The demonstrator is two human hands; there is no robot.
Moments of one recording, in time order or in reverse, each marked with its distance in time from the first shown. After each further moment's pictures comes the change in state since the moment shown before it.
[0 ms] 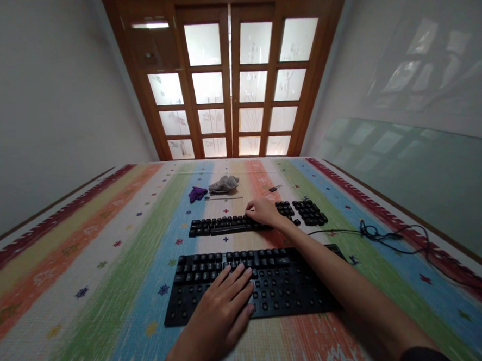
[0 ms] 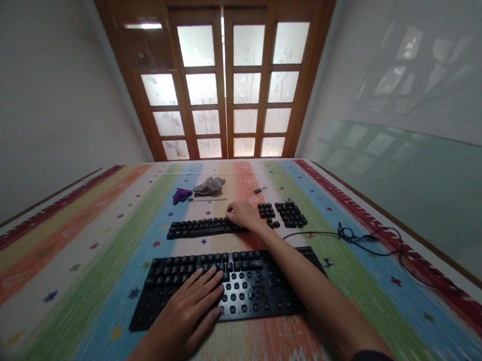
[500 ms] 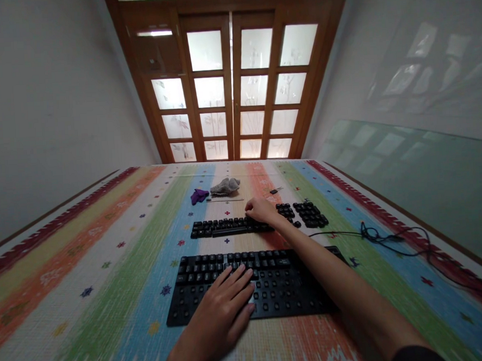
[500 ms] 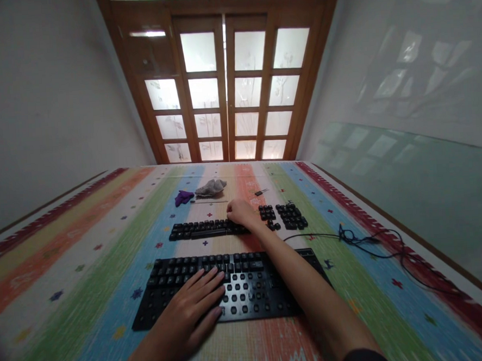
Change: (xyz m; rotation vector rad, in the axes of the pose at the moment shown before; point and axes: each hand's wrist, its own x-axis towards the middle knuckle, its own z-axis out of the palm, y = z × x) left_hand -0.001 -0.001 0.002 -0.040 -0.006 -0.021; right_hand 0.009 -0.008 -0.005 0.006 -0.044 0.073
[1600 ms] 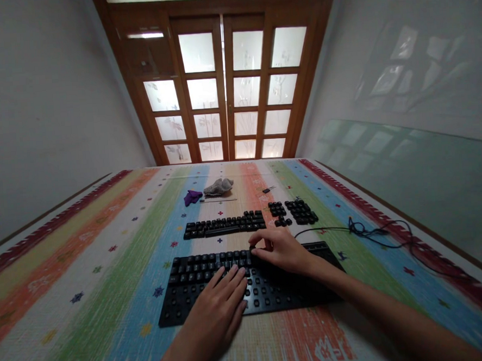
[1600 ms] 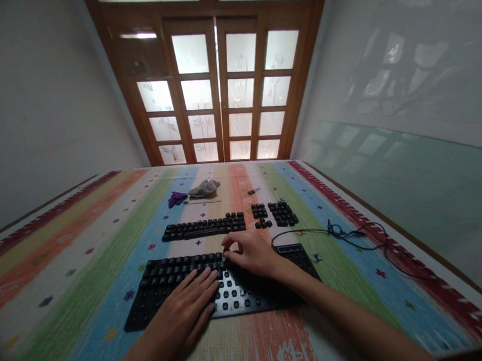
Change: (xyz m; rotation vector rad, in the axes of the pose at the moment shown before) left_hand 0.005 0.008 0.000 0.196 -0.010 0.028; right_hand -0.140 0.011 -0.011 0.485 0.148 -0.425
